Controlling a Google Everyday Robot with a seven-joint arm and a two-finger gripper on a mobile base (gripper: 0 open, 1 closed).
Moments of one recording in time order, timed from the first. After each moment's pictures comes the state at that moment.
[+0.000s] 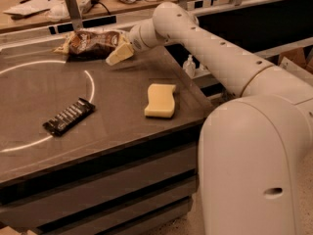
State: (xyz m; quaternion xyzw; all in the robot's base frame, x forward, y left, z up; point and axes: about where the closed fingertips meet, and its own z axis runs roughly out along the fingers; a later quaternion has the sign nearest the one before) arm 0.831 0.108 0.872 -0.47 0.73 0.15 0.48
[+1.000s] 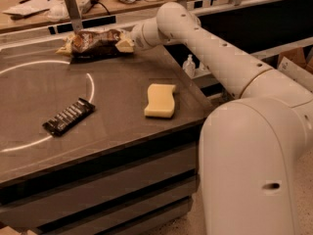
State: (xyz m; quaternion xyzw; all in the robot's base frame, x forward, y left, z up) arm 0.842 0.102 0.878 -0.45 0.72 0.17 0.49
